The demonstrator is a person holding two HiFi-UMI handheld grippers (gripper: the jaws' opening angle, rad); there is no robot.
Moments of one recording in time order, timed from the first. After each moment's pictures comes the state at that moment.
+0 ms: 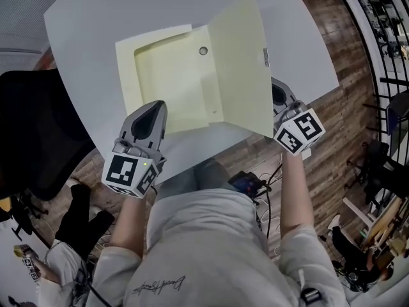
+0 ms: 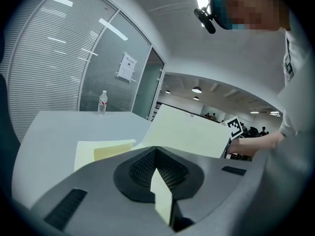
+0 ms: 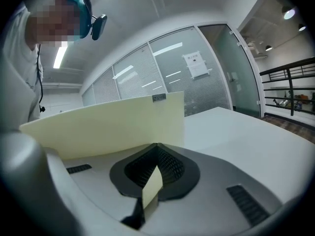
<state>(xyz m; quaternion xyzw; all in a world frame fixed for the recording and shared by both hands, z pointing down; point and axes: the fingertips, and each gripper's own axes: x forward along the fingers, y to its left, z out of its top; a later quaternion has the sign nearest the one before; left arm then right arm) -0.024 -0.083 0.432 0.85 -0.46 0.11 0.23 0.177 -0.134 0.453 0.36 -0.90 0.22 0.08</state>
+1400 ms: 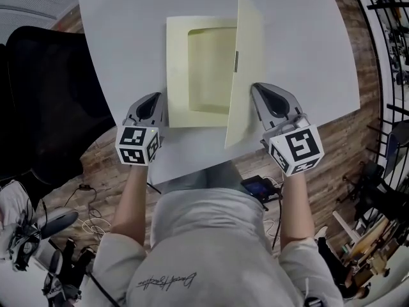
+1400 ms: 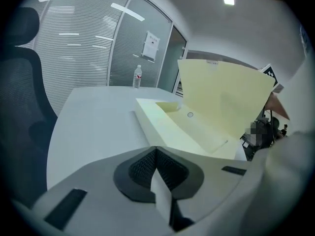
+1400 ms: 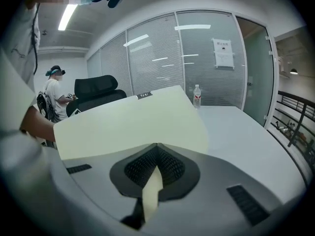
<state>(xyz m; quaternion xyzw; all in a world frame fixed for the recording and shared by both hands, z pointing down) -0.164 -0.049 0.558 0.77 -0.53 0.22 0.30 0.050 -0.105 0.445 0.33 -0.89 0.15 0.26</state>
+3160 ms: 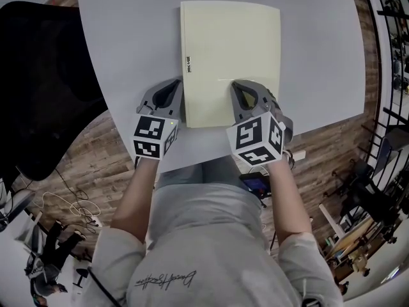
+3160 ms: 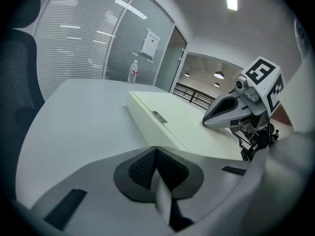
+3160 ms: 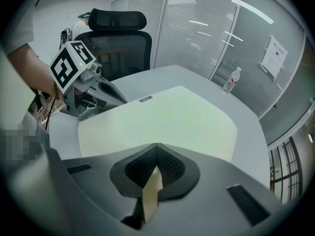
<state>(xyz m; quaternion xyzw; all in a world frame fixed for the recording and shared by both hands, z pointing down) -0.123 -0.052 0.577 0.78 -0.51 0.20 0.32 -0.008 -0.072 0.543 0.23 -0.83 0.05 0.51</state>
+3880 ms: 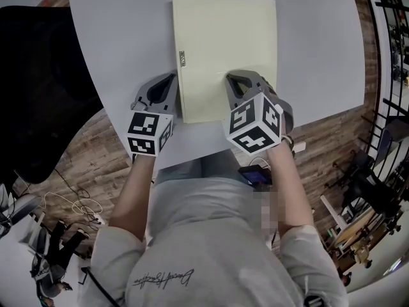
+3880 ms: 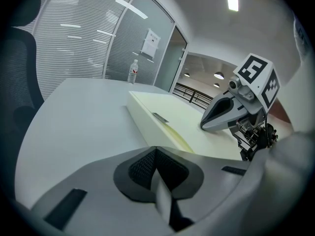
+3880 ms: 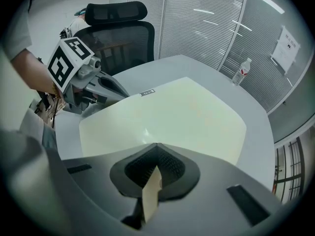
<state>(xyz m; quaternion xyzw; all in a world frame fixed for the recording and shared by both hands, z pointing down) -0.125 -0.054 0.576 0.78 -0.50 0.19 0.32 -0.011 -0.071 0.554 0.18 -0.81 0.07 0.56</state>
